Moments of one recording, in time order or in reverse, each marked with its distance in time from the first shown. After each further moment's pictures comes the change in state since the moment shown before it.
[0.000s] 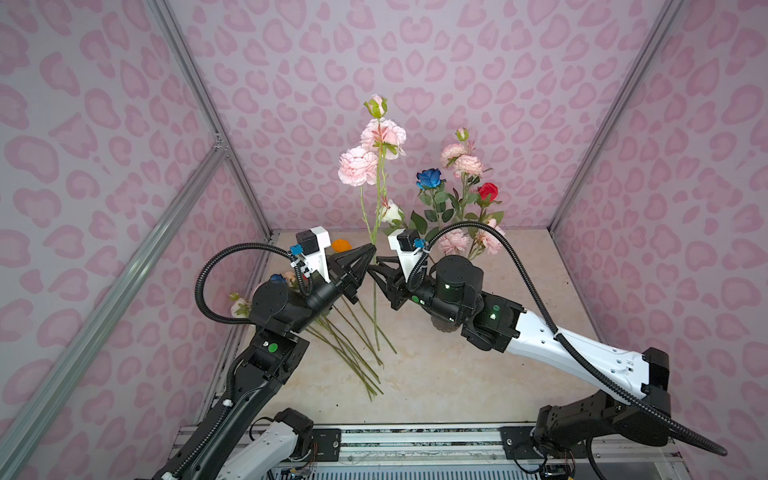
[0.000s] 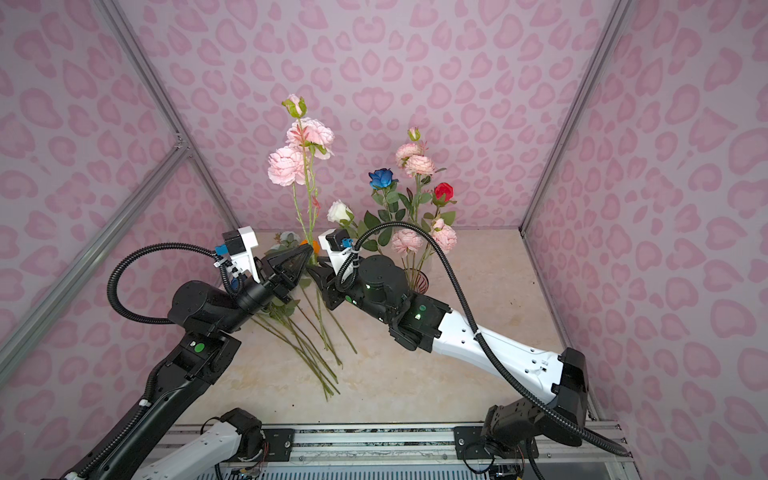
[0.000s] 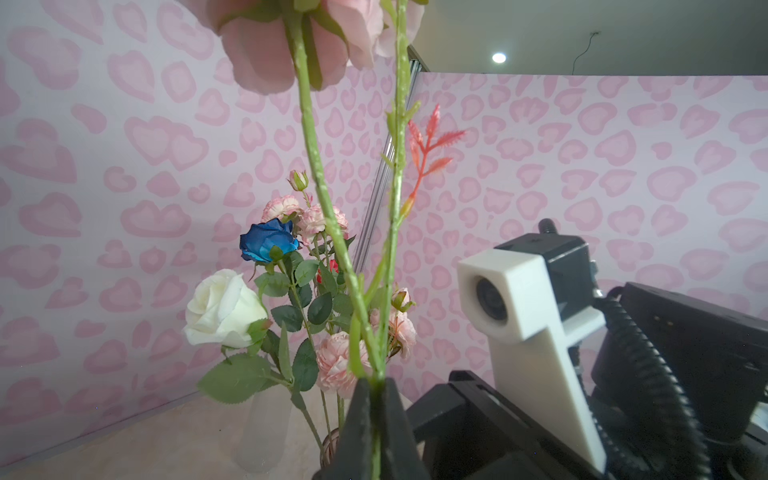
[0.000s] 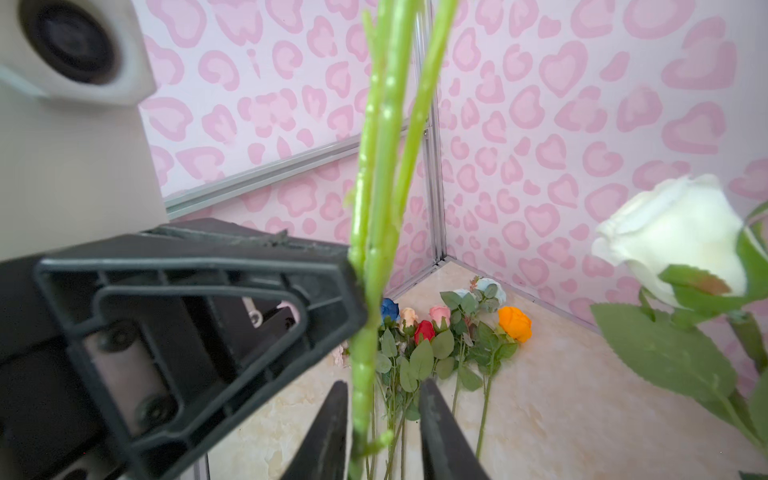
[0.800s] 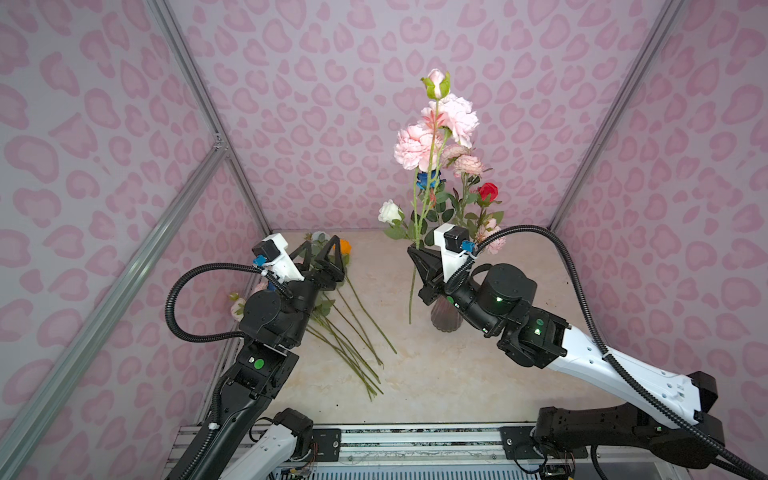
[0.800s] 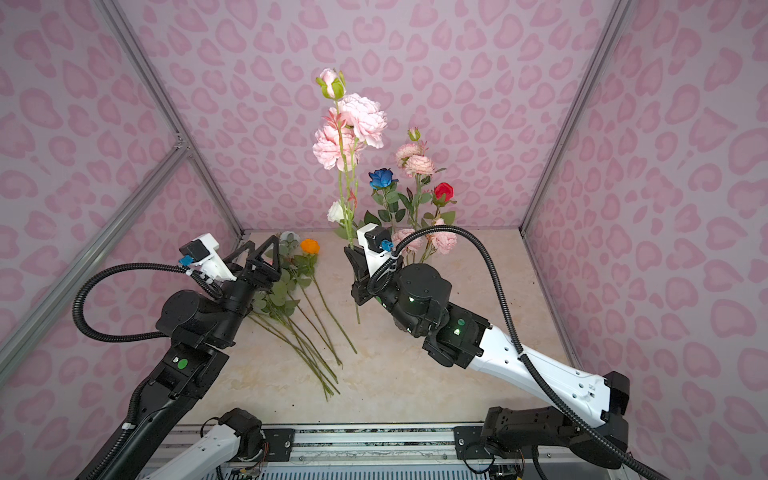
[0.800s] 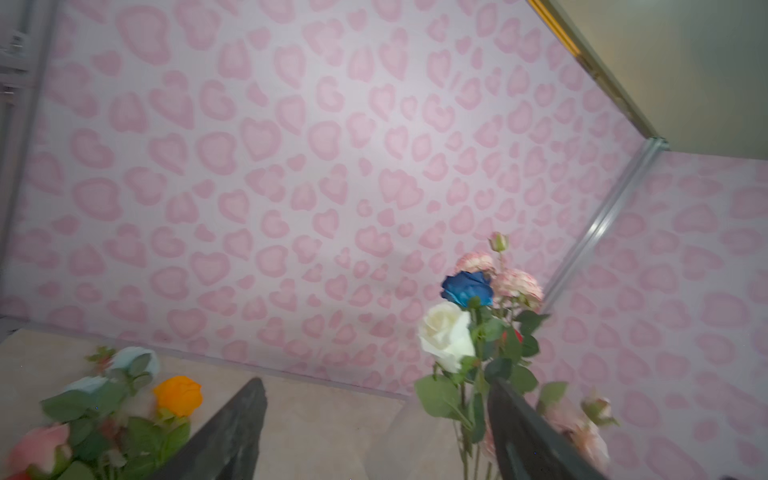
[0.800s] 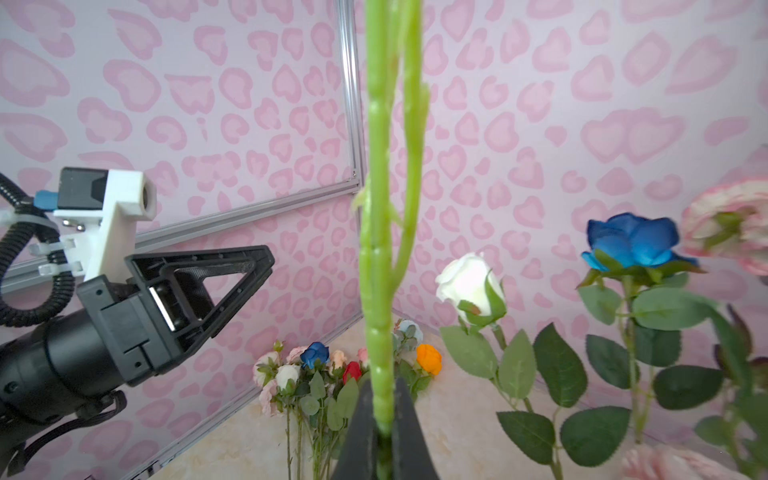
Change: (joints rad) left arm 0.036 -0.088 -0.014 -0.232 -0.729 -0.066; right arm 0.011 -0.254 -0.122 0.030 0.266 -0.179
